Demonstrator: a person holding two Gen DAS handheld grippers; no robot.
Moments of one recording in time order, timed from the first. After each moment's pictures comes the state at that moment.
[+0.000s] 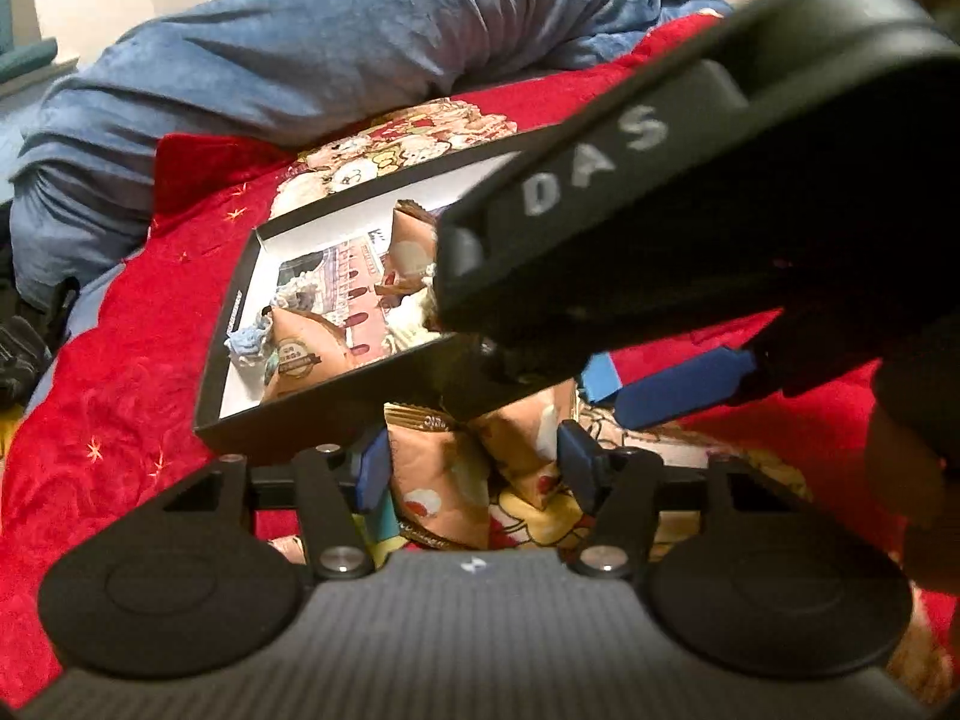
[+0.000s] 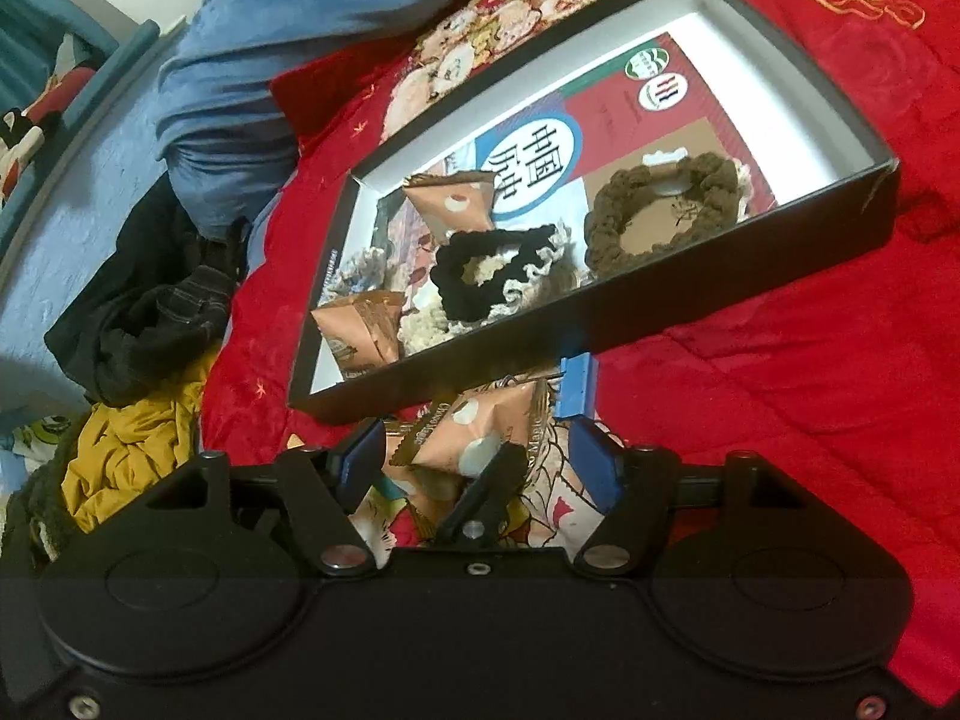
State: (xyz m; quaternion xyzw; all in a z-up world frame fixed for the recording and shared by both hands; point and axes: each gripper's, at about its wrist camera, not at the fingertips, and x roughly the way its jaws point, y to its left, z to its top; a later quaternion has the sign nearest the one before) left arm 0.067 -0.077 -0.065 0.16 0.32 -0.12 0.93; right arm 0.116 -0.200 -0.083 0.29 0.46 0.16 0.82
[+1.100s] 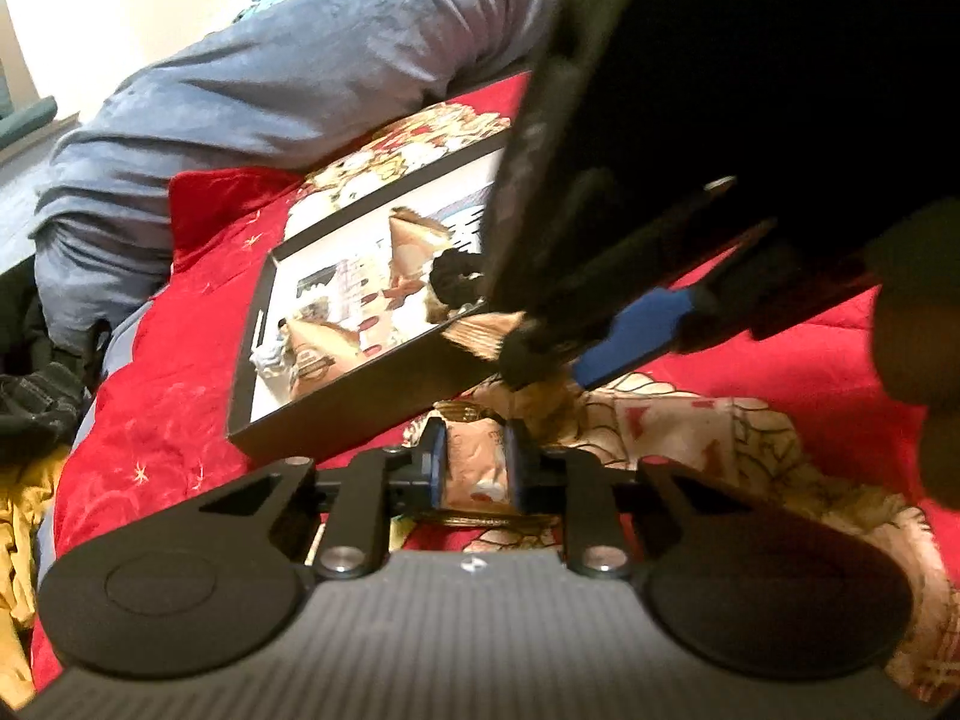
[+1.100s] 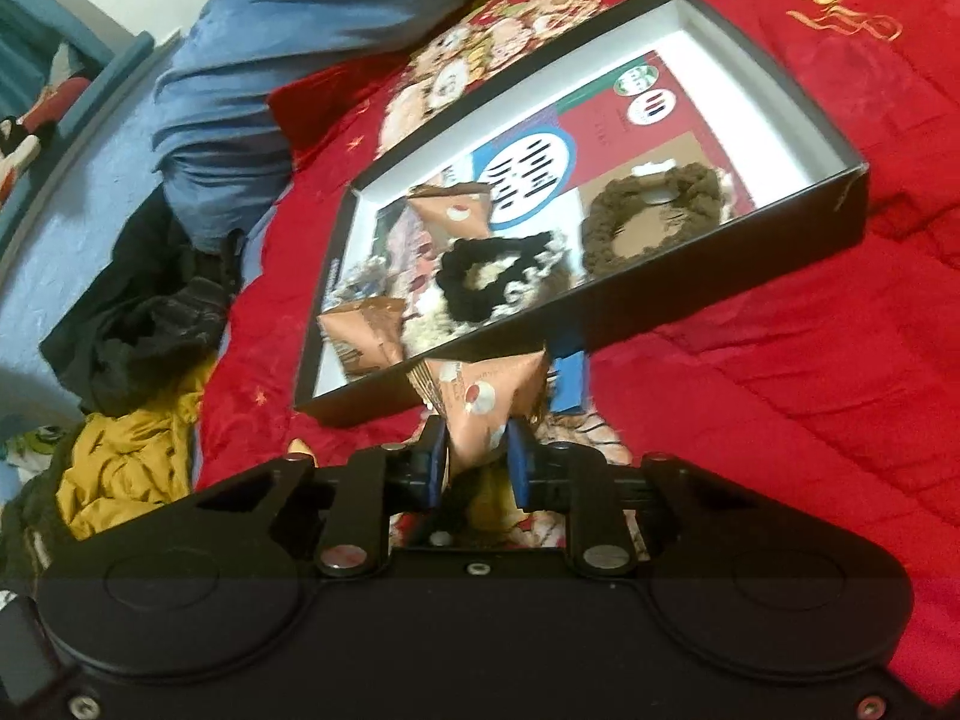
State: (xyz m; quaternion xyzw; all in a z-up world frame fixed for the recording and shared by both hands) left arm 0.053 -0.084 -0.068 0.22 0.31 -0.10 0.92; right arm 0.103 -0.202 -0.070 0.29 0.45 0.14 0.83
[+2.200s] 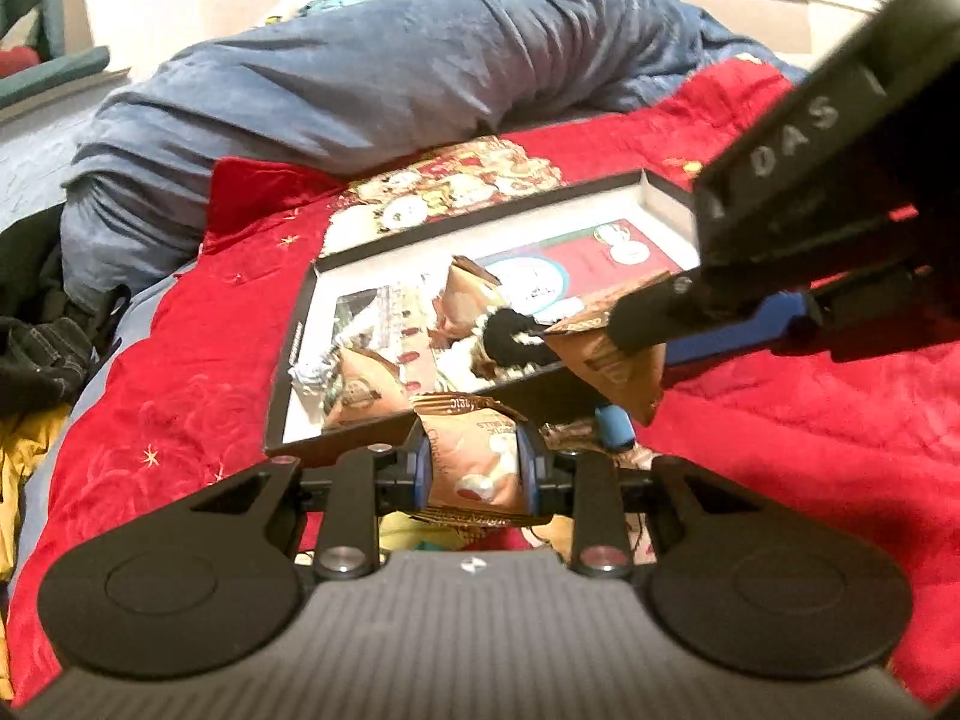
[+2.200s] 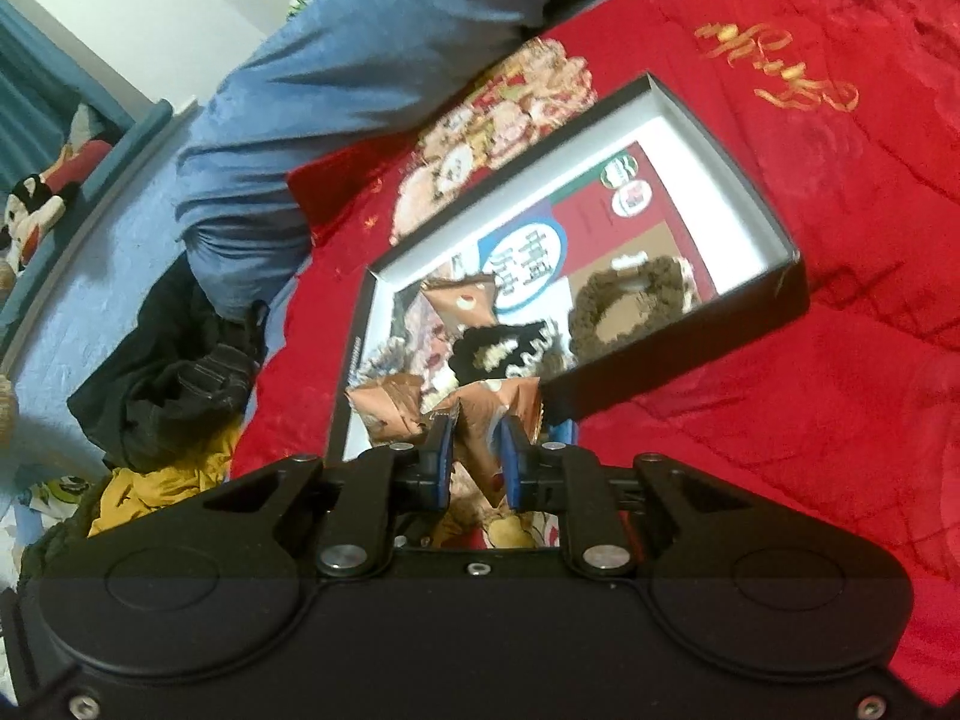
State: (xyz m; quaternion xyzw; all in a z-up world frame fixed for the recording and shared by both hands) left arm 0.052 -0.069 -0.039 0.13 0.29 -0.08 0.95; right arm 0.083 -0.228 -0.038 0.31 0.38 0.13 0.86
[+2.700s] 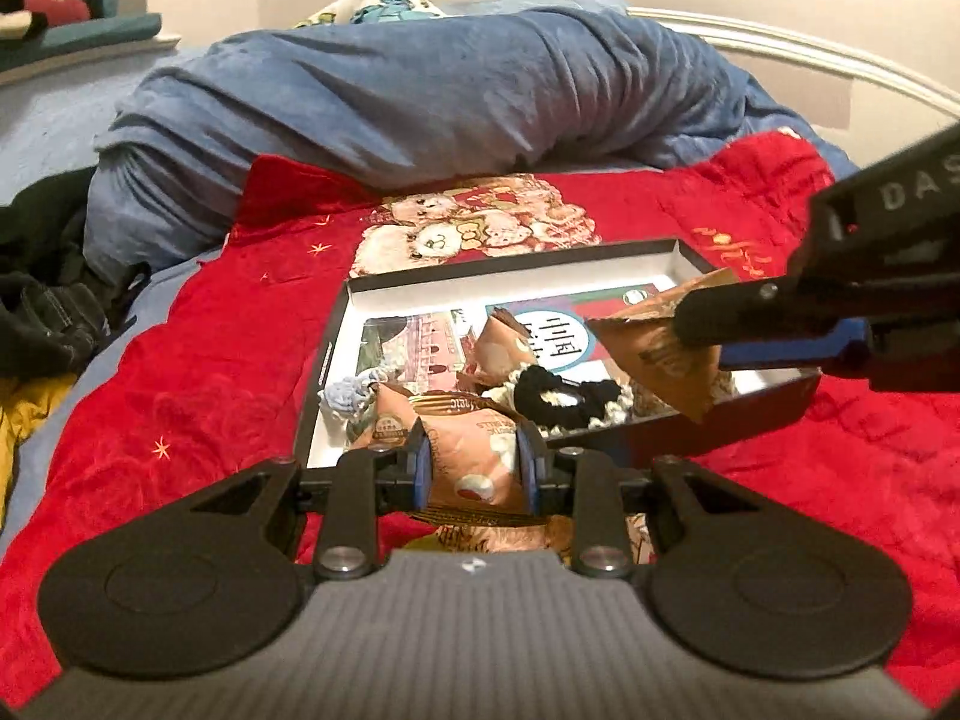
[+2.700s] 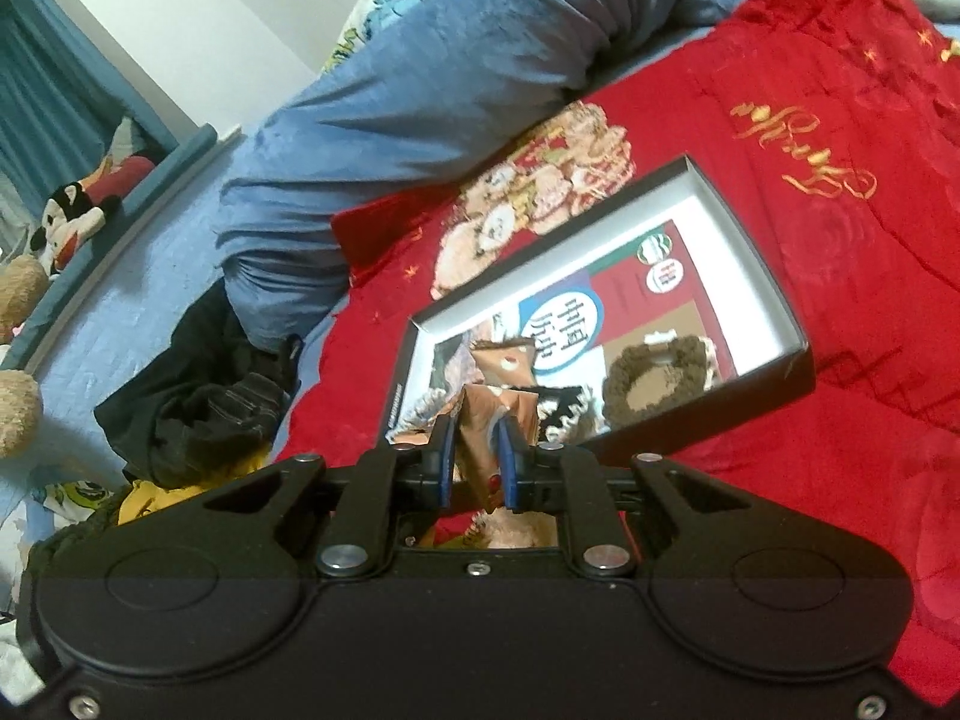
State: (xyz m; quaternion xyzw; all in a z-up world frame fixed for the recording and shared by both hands) left arm 0.061 -0.049 -0.015 0.06 0.28 -0.06 0.96; right arm 0.071 -0.234 -0.005 0.30 0.33 0.15 0.88
